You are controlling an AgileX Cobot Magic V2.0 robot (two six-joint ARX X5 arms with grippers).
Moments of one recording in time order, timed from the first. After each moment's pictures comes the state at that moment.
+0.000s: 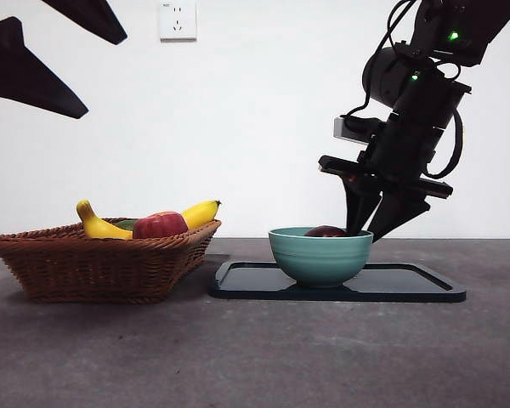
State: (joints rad) left arm -0.55 0.91 0.80 -0.65 0.50 -0.07; right arm 0.31 1.88 1.34 -0.47 -0.19 0.12
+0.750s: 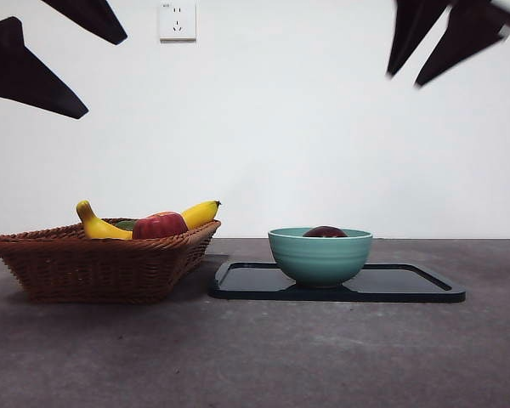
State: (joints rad) left arm -0.55 0.91 0.80 -0.65 0.50 -0.07; right arm 0.30 1.35 1.35 -0.80 -0.22 0.10
